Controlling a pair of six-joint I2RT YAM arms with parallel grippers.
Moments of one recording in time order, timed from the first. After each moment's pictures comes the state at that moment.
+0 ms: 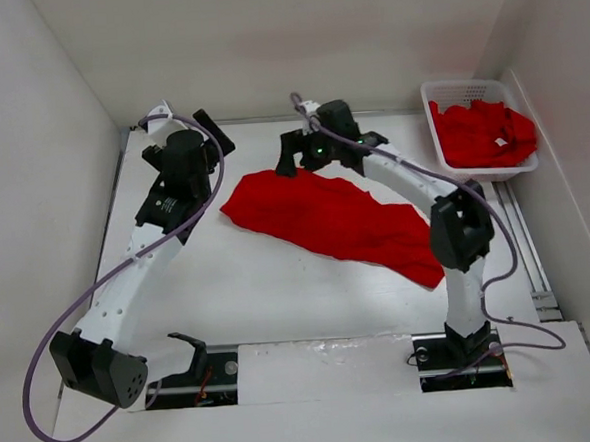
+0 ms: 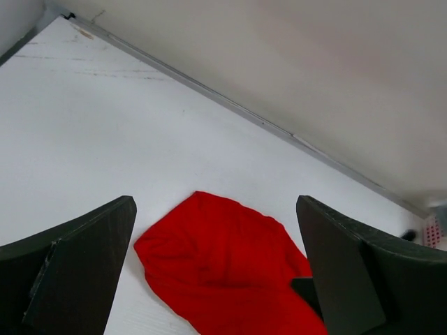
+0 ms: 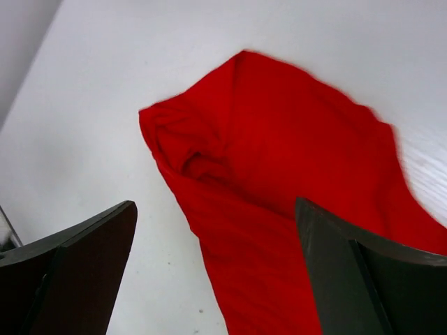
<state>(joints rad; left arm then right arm) -0.39 1.20 1.23 -0.29 -0.58 -0.57 0.58 2.06 1.80 -0.33 -0.37 0.26</state>
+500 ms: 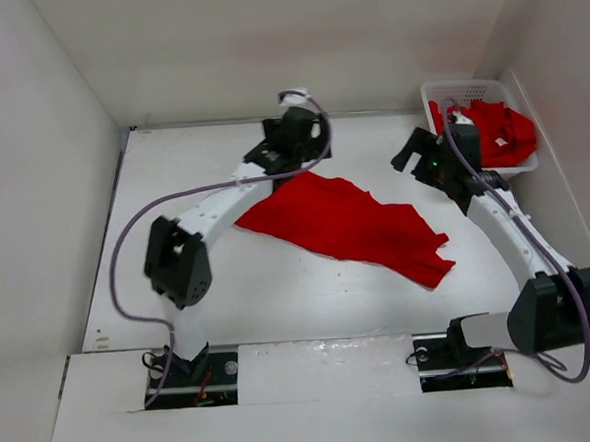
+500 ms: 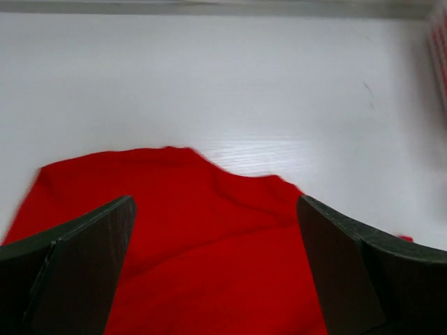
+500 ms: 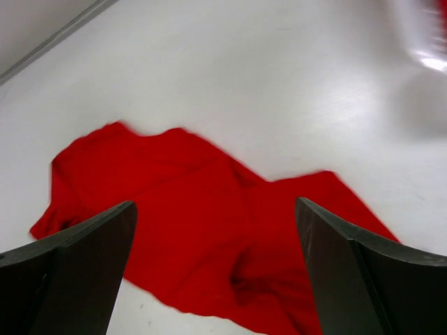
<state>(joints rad) -0.63 1.80 1.63 -0.34 -0.40 -0.44 0.14 1.34 1.12 -0.31 -0.03 0.55</state>
